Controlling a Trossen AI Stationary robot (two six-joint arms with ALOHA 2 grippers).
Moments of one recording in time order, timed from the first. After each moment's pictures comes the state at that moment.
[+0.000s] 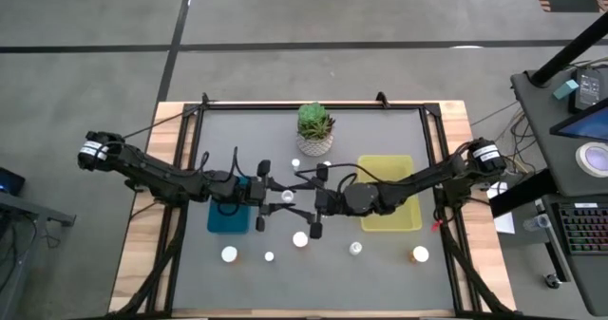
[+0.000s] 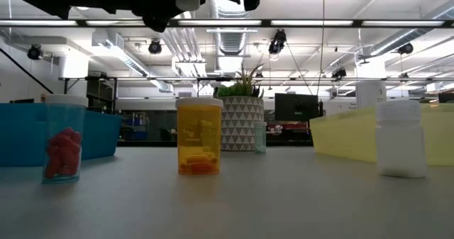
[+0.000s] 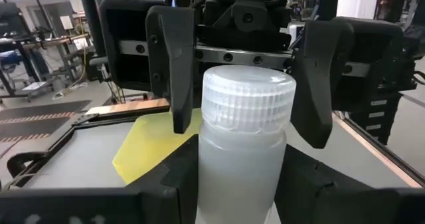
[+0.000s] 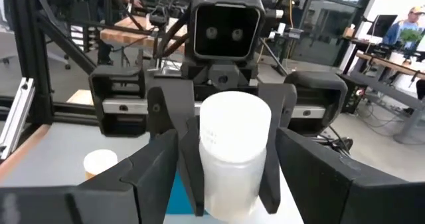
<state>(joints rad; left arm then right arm) -0.22 1.25 0.56 0.67 -0.19 0.09 0.26 1.73 1.07 0.61 0.36 -0.17</state>
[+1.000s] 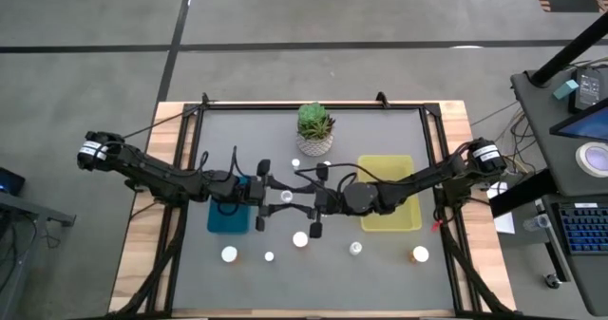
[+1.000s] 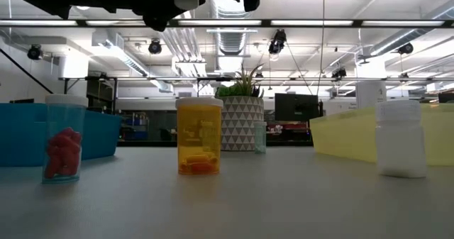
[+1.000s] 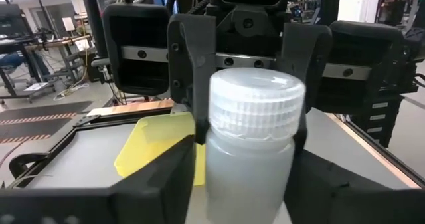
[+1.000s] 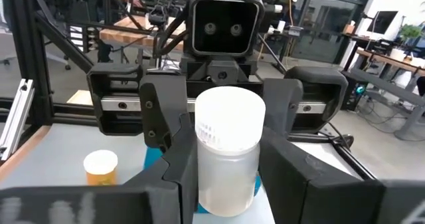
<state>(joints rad) -0.22 1.24 0.56 0.67 -0.19 0.09 0.25 1.73 1.07 0.60 0.36 -0.15</state>
